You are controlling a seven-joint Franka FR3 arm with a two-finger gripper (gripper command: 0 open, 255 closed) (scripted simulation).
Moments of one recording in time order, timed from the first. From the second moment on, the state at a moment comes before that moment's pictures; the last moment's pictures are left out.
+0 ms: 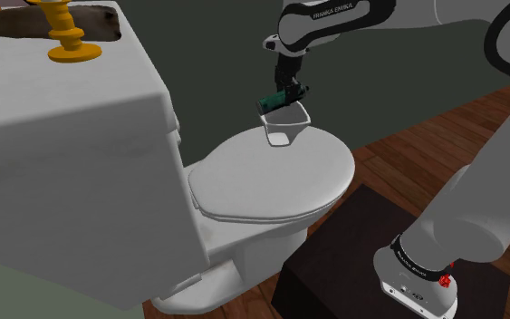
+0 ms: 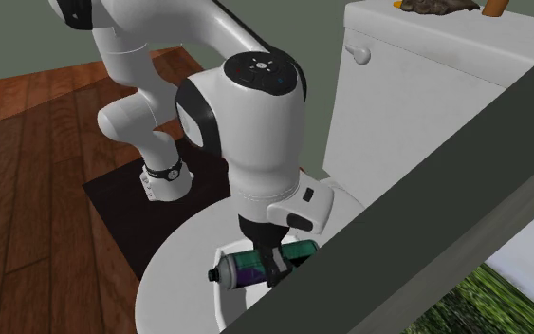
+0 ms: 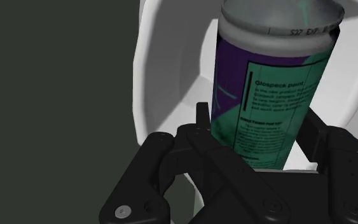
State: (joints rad) arm 0.05 0.06 -0.15 -1.91 -0.02 2.02 -1.27
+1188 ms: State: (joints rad) arm 0.05 0.06 -0.15 -1.94 -0.02 2.06 -1.27
